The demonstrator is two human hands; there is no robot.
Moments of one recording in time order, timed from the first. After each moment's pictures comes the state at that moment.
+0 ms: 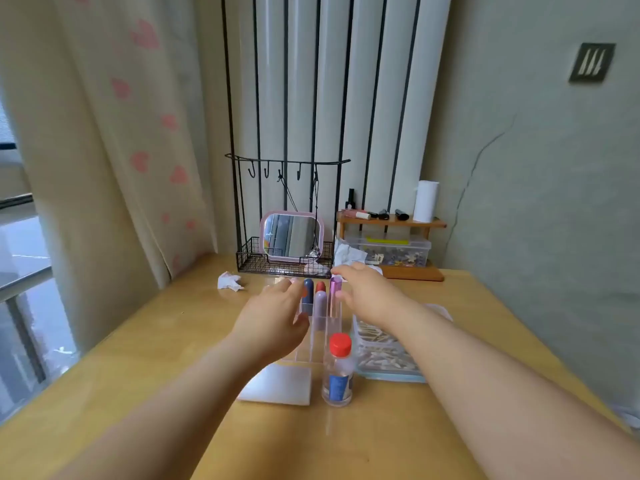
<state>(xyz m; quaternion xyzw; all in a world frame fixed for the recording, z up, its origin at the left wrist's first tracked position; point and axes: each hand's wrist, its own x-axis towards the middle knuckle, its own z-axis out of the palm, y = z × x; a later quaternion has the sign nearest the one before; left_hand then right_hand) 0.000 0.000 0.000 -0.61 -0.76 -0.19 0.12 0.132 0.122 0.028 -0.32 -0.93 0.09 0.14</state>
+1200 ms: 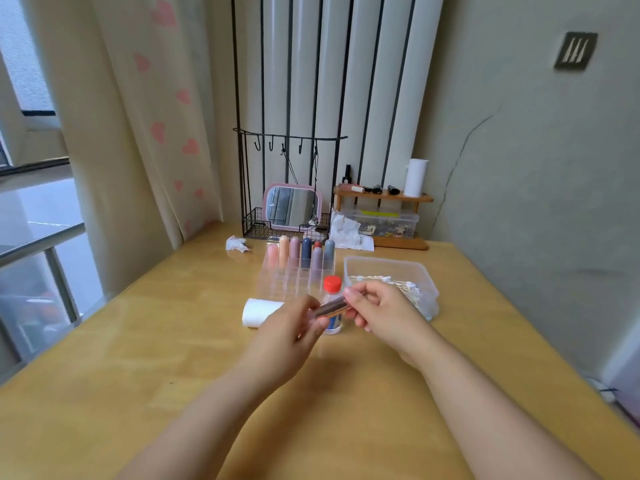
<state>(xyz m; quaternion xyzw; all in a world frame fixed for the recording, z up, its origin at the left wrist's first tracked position) 0.082 -0.098 -0.041 -0.60 -0.67 -0.44 -0.03 0.217 0.002 -0.006 -0.31 -0.77 0.47 0.30</state>
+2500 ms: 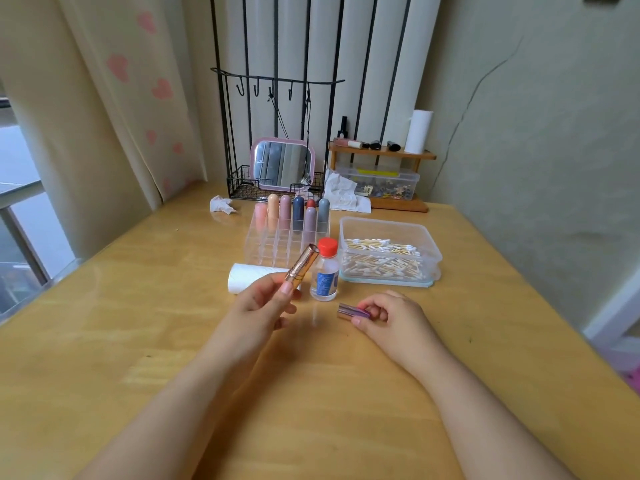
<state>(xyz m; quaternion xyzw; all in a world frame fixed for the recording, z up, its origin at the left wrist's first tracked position) 0.071 -0.101 -0.069 -0.38 -0.52 -0.67 -0.36 0.240 0.027 -0.088 -0.37 -0.86 0.22 0.28</state>
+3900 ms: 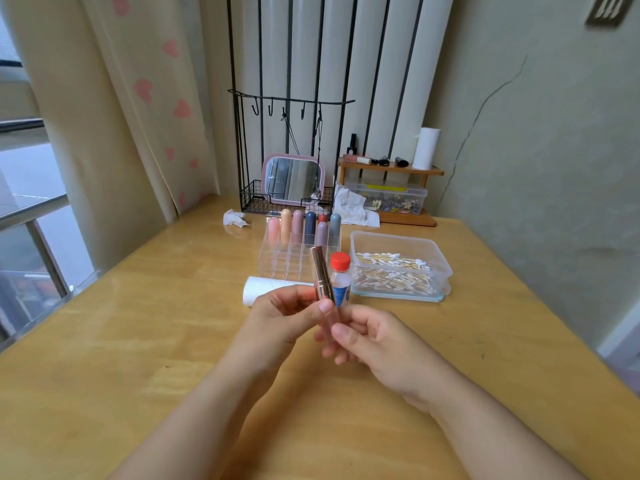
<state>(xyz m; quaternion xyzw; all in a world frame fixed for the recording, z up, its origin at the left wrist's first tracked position) 0.080 -0.112 -0.045 -0.42 -0.45 -0.68 -0.39 0.225 -0.044 -0.034 -0.20 -0.75 0.60 0.22</state>
